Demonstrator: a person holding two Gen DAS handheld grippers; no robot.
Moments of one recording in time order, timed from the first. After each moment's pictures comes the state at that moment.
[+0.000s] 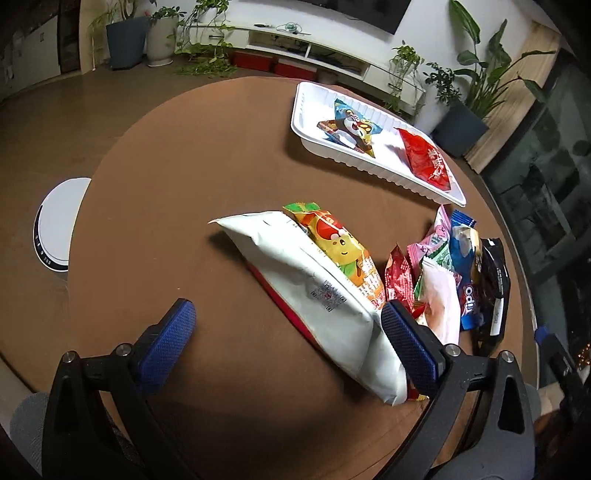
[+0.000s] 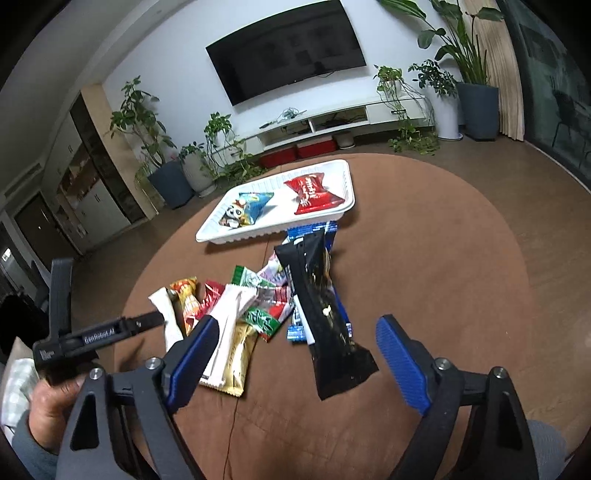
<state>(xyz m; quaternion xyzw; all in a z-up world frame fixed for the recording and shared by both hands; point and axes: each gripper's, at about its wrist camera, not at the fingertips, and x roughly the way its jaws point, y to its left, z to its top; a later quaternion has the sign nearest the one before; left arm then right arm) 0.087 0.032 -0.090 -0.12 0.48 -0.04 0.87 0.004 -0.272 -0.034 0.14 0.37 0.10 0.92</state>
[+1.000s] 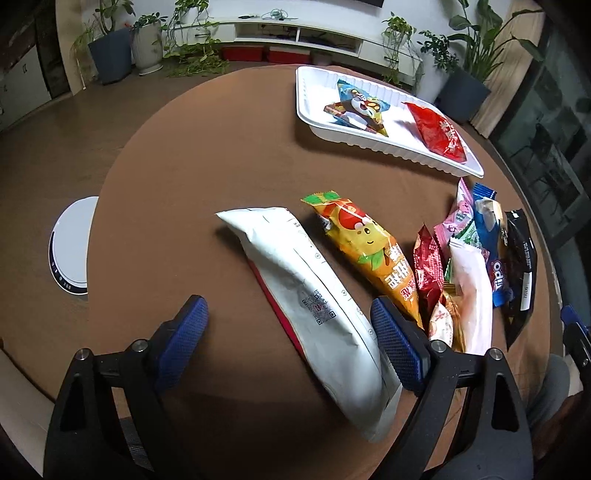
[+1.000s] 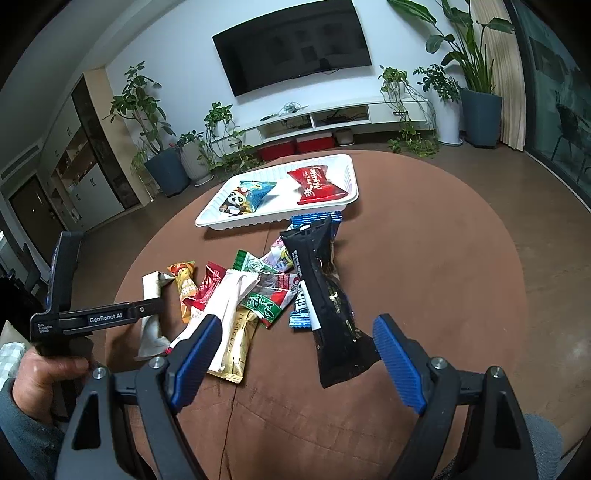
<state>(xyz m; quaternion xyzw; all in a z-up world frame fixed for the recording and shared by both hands) 0.114 0.037 -0.093 -0.05 0.51 -0.04 0.86 -0.004 -0.260 -0.038 0.11 0.37 0.09 0.92</state>
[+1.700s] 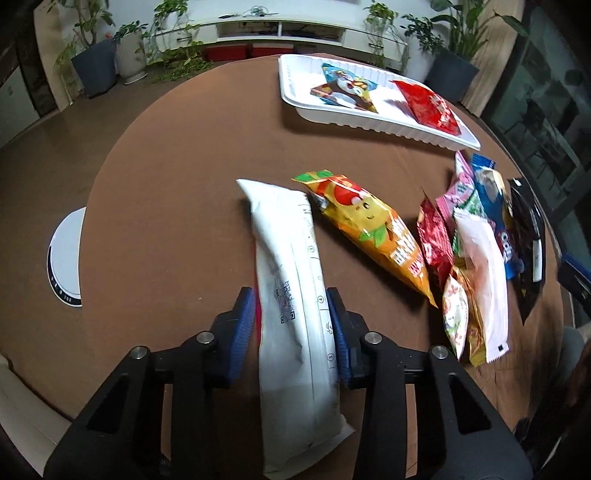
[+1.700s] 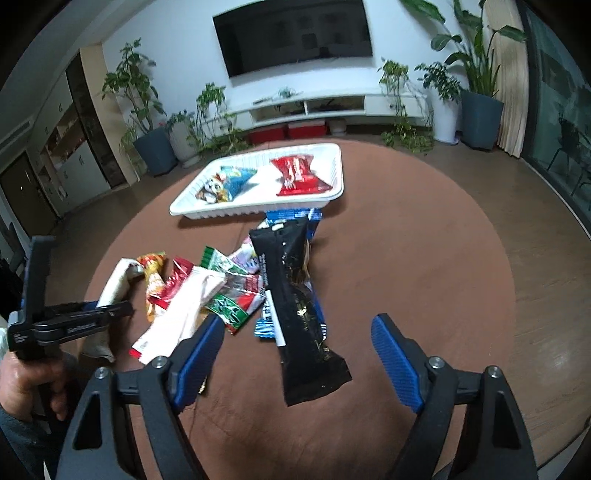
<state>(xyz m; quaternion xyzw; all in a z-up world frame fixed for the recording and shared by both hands) 0.110 0.033 -0.103 -0.01 0.51 -0.06 0.86 0.034 -0.268 -0.049 0.06 0.42 0.08 0.90</state>
